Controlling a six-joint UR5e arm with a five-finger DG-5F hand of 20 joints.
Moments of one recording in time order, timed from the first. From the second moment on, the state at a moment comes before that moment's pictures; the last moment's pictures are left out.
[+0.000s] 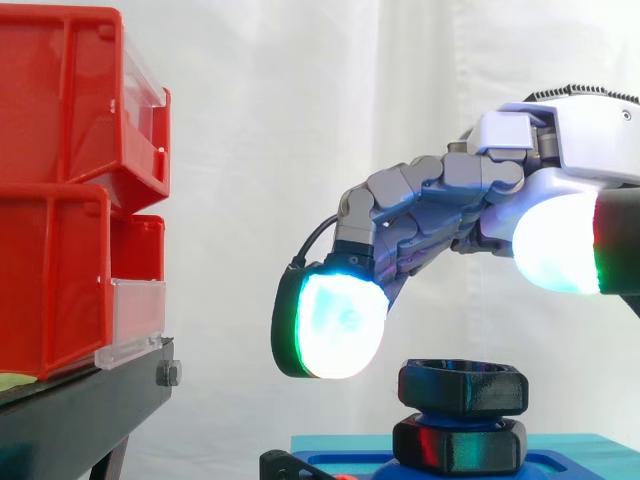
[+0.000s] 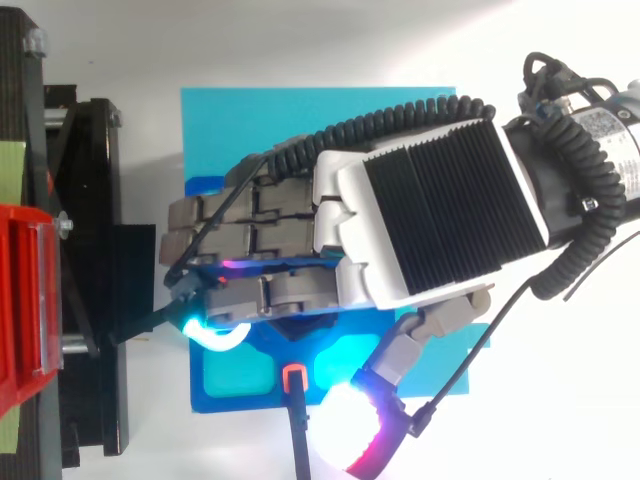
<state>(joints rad) 0.04 -2.24 -1.22 -2.74 -1.88 -1.33</state>
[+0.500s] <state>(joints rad) 0.04 -2.24 -1.22 -2.76 -1.87 -1.33</state>
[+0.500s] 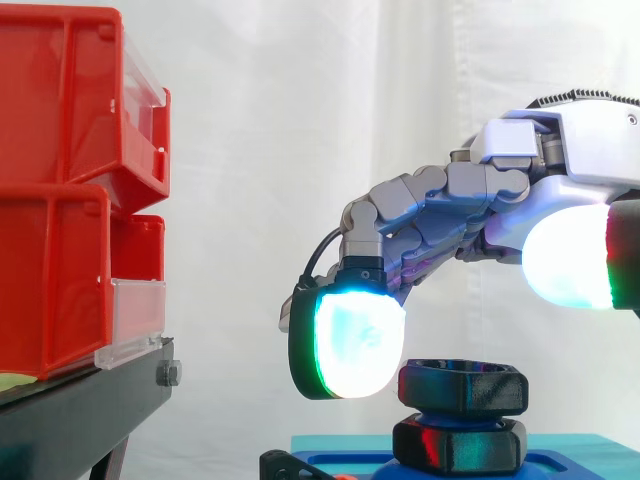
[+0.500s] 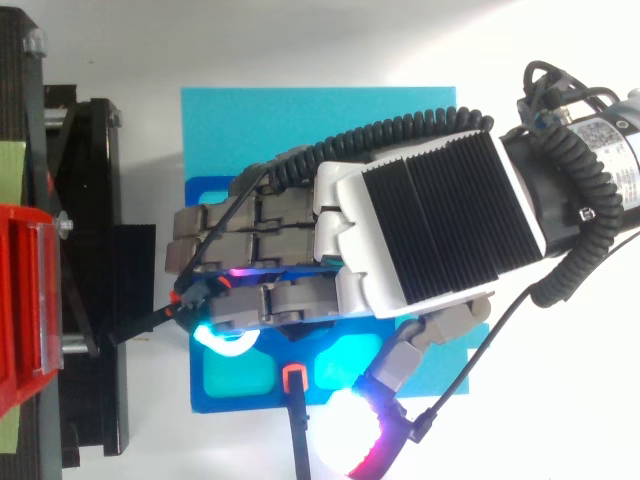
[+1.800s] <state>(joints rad) 0.06 -2.25 -1.22 -2.75 -1.85 -1.33</state>
